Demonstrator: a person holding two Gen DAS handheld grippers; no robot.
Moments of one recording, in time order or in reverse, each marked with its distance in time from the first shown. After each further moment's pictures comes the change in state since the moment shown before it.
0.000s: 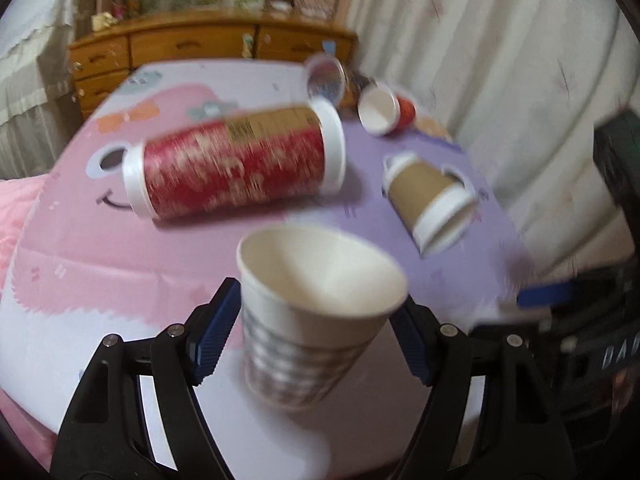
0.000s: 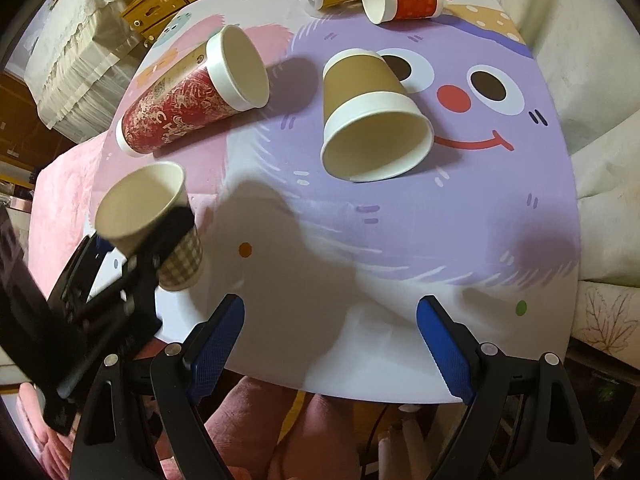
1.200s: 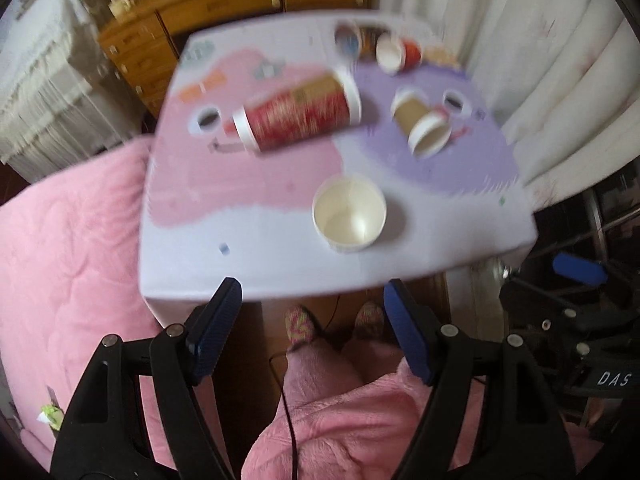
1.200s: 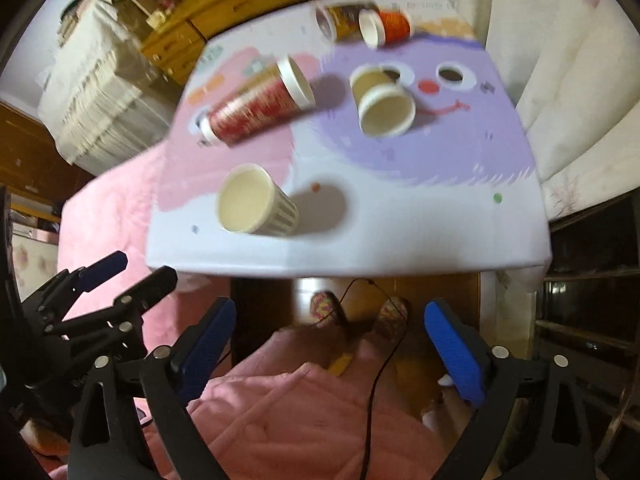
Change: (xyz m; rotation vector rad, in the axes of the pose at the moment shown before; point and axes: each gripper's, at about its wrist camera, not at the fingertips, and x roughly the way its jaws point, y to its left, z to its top) left arm -0.184 -0.033 0.021 0.071 0.297 0.235; right arm -0.147 0.029 -0.119 0.120 -0.114 0.097
